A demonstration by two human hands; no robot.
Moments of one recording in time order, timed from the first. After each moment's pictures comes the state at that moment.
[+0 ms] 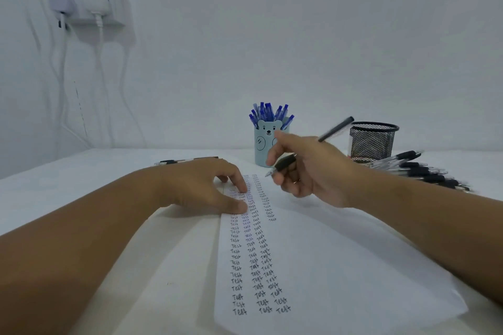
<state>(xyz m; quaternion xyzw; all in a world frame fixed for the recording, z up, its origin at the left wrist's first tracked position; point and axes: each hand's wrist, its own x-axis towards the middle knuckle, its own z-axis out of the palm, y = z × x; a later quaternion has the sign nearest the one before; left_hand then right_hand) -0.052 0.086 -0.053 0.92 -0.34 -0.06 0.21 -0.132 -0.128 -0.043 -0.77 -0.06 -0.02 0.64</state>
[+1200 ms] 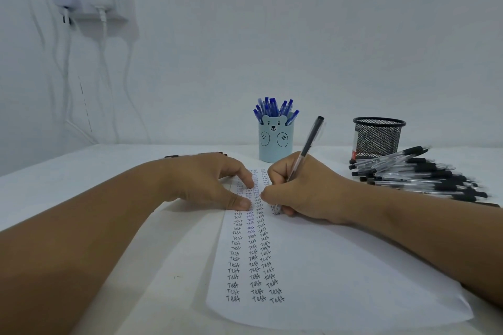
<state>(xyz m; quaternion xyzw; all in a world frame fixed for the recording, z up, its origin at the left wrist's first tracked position) -0.041 0.090 -0.056 0.90 -0.35 -0.12 0.22 -0.138 -0.110 -0.070 -0.87 -0.14 -0.09 0.47</state>
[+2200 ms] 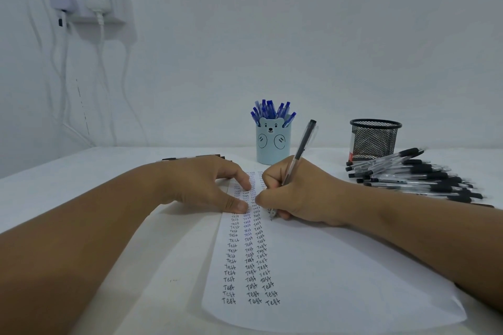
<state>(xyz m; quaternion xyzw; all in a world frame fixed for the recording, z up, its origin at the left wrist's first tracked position) -0.041 0.089 -0.055 0.91 -0.35 -0.11 0.20 -0.137 -0.111 -0.070 -0.87 -0.15 -0.07 0.46</state>
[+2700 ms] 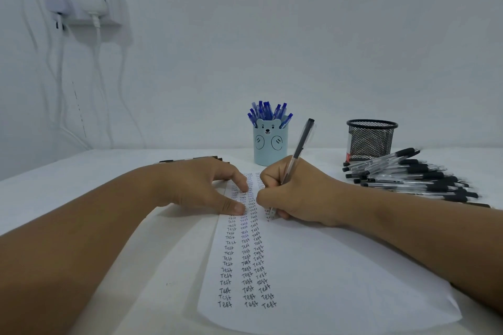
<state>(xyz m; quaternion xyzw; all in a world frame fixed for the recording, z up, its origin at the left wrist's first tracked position) -0.045 0.089 -0.053 0.90 -0.36 -0.12 0.21 -0.133 -0.113 -0.072 -0.86 -0.15 -0.08 0.48</state>
